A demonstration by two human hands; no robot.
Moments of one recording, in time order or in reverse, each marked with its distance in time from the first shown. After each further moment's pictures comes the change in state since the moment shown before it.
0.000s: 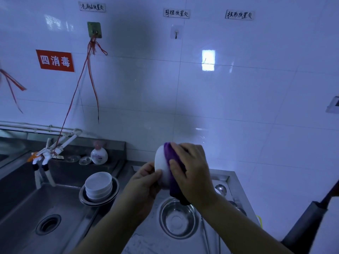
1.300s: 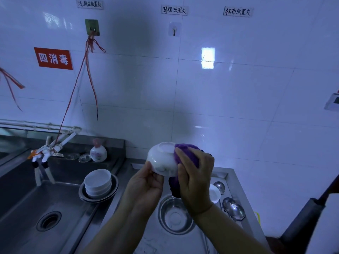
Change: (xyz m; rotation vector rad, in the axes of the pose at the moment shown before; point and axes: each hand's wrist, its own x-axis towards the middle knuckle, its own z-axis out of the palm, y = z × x) left_hand 0.000 0.000 0.025 -0.710 0.176 -0.137; right_hand -0.033 0.016 0.015 -0.057 0.286 -0.002
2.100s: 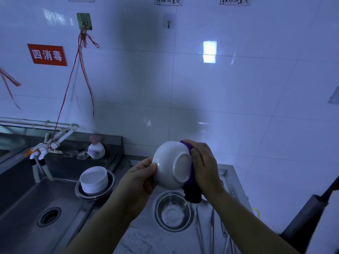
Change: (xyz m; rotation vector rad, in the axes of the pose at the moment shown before) left_hand 0.016 -0.008 -0.014 0.732 -0.205 0.117; right_hand 0.023 0.047 -0.029 0.453 -0.326 0.521
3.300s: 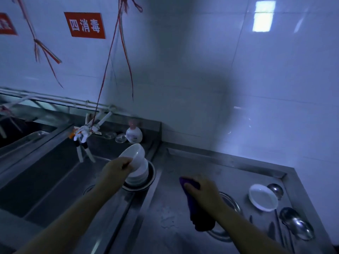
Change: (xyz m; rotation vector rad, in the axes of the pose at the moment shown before) left_hand 0.055 0.057 -0.249 1.247 0.545 -0.010; right_hand -0.005 0.122 0.183 -0.304 -0.606 0.217
